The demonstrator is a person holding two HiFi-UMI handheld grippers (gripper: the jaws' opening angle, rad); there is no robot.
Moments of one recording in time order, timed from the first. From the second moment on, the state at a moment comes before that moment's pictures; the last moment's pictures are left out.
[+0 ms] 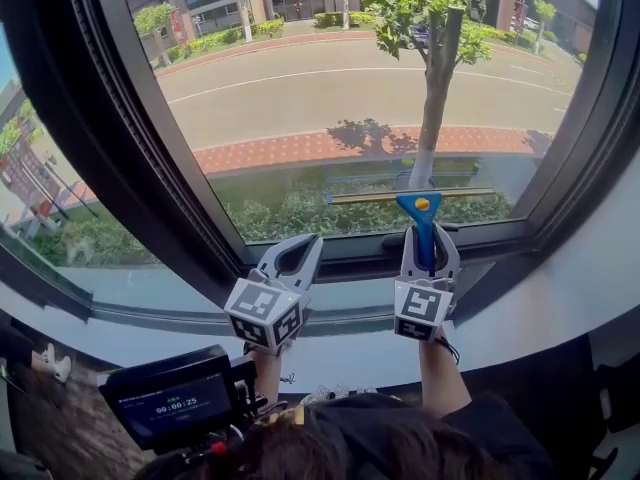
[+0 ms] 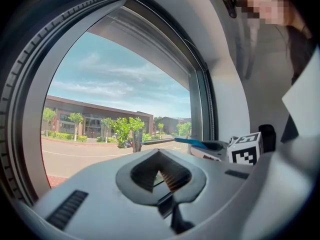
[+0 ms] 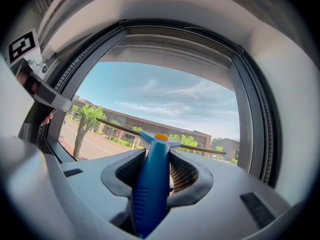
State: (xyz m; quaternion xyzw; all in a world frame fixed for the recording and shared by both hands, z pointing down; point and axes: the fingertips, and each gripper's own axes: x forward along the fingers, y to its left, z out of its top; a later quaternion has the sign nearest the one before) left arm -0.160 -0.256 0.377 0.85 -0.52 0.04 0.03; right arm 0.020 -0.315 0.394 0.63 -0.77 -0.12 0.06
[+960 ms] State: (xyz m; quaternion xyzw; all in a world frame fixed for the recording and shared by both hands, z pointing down) left arm -0.164 -0.255 0.381 0.85 -0.52 0.04 0.04; right arm 0.019 -0.317 0.449 0.62 -0.78 -0.08 0.11
